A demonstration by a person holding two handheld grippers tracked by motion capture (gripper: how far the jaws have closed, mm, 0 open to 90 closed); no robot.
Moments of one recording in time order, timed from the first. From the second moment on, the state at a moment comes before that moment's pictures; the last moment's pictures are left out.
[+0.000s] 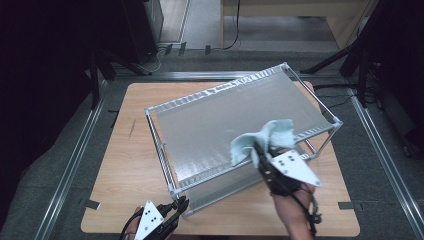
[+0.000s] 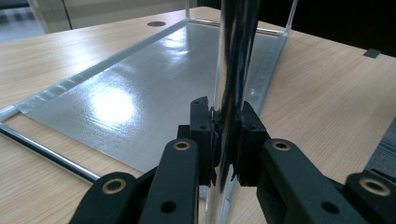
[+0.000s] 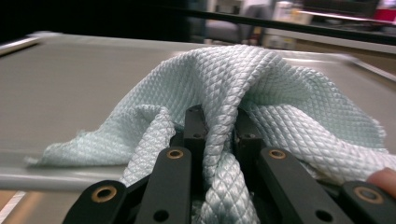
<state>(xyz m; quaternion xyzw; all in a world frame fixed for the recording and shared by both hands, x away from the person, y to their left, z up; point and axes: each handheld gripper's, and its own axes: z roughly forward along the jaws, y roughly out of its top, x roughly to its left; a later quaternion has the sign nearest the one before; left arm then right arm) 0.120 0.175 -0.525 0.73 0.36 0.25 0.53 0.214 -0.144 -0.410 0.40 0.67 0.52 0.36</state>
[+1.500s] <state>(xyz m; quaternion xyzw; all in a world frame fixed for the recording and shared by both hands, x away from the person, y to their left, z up) 0.122 0.181 -0.525 0.73 0.36 0.24 0.53 0.263 -0.264 -0.538 0.56 0.68 0.34 0.34</state>
